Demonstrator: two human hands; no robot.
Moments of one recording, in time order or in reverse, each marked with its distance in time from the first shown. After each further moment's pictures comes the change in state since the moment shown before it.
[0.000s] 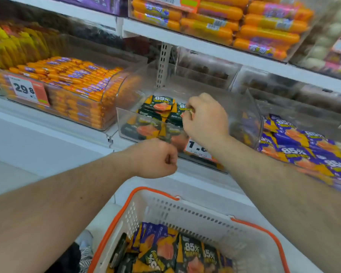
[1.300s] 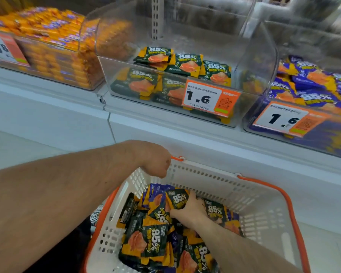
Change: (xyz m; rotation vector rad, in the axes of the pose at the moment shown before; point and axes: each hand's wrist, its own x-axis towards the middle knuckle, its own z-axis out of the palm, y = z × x) left_hand -0.004 0.019 0.079 0.334 -0.753 -0.171; right_hand -0.326 0.010 0.118 0.277 -1.147 0.967
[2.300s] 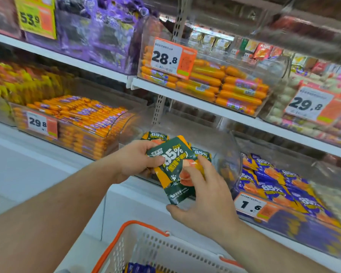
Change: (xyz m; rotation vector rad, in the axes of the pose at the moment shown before) left_hand -0.097 -0.063 -0.083 -1.390 0.770 0.318; right_hand -0.149 -0.141 -0.205 -0.389 1.006 -0.994
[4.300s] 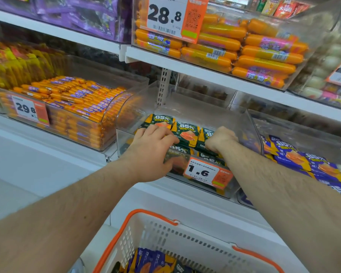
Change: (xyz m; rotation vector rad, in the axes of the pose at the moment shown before) left_hand 0.041 -0.043 0.017 1.226 0.247 0.486; right_hand 0.142 0.088 0.060 -0.072 -0.461 0.807
